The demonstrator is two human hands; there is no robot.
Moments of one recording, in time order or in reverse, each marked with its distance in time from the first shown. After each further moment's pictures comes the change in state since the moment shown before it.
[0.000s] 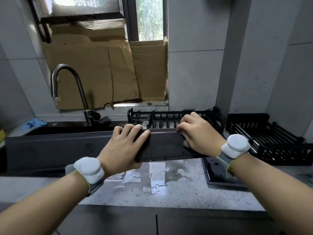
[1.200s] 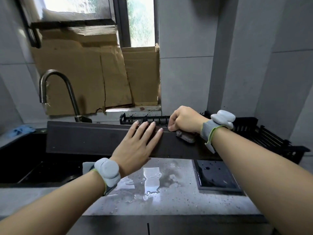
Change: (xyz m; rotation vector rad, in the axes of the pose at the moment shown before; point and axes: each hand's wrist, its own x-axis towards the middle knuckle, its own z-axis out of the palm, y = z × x) left_hand 0.044 0.037 0.003 0.111 0.029 0.082; right_hand 0.066 0.015 -0.032 0.364 -0.432 0.640
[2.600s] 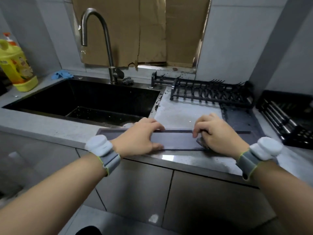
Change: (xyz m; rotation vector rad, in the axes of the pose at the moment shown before) left_hand -0.124 -0.002 0.009 -0.880 -0.316 -0.350; right_hand -0.089 0.020 0.127 -0.079 -0.038 -0.368
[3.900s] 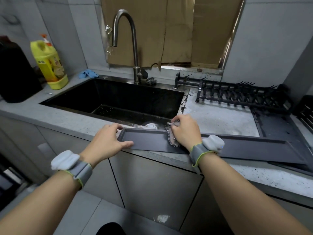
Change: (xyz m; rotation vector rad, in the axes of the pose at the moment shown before) left_hand -0.098 -0.119 -0.033 -0.045 0.194 -0.652; right_hand 0.114 -0.104 0.116 0.143 0.148 0.383
